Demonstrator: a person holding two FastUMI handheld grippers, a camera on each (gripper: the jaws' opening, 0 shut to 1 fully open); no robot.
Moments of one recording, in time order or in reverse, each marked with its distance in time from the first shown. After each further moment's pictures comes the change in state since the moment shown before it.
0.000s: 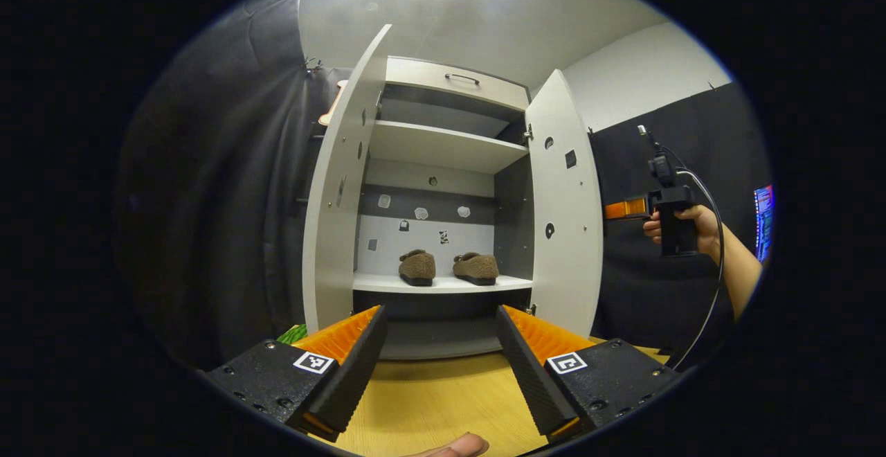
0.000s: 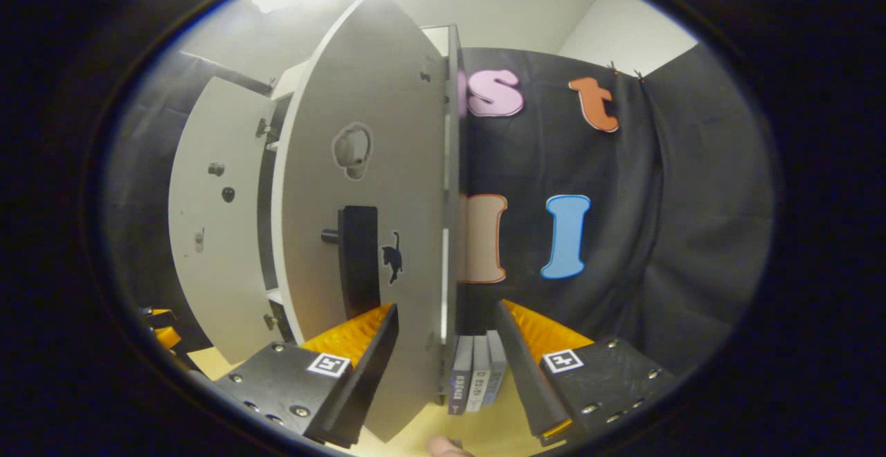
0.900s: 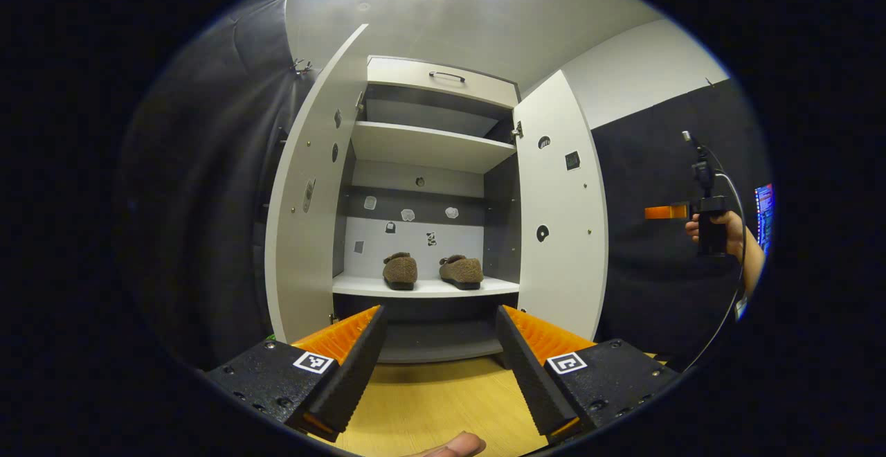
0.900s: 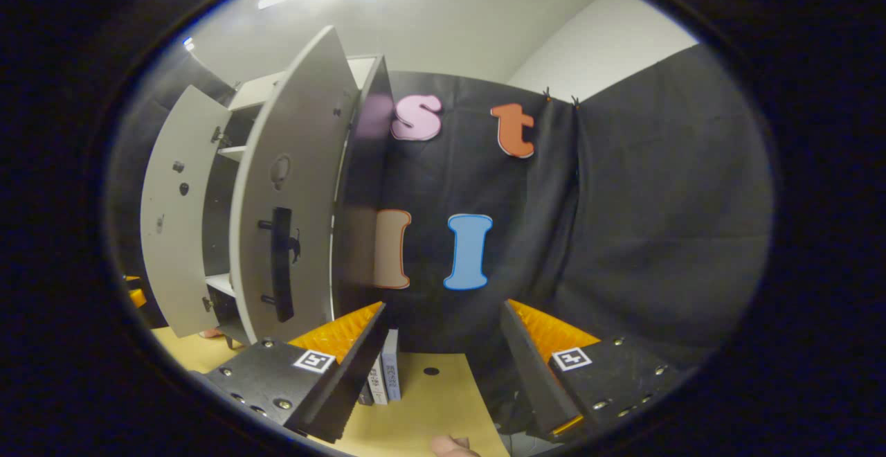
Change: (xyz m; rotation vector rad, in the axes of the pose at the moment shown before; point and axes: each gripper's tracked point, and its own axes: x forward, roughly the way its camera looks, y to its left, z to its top) left arm 0.023 -0.050 -0.001 0.017 -0.002 -0.010; right arm -0.076 -0.191 -0.002 -0.026 -0.053 -0.254
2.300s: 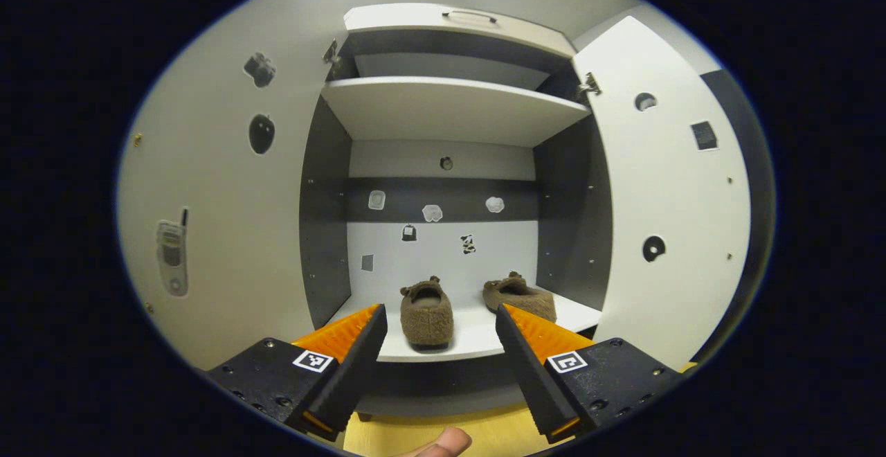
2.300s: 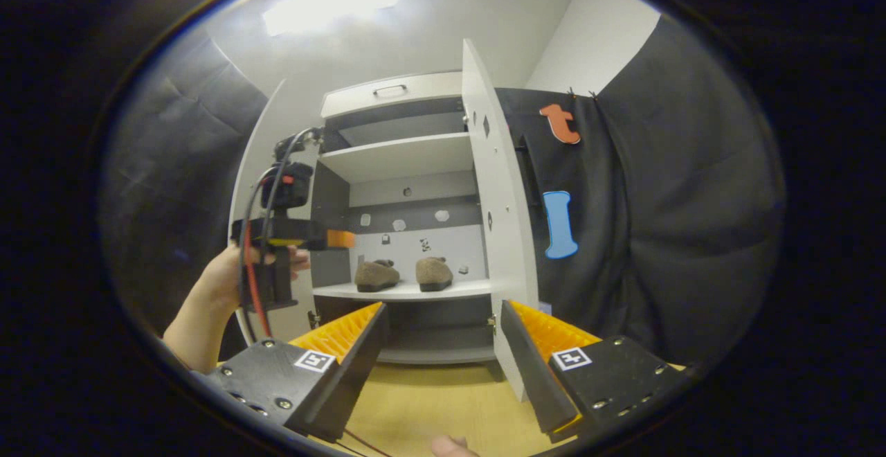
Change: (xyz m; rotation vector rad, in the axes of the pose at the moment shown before) left arm 0.216 0.055 0.027 0.084 0.090 0.113; right arm -0.157 0.283 -0.119 0.182 -0.180 0.129
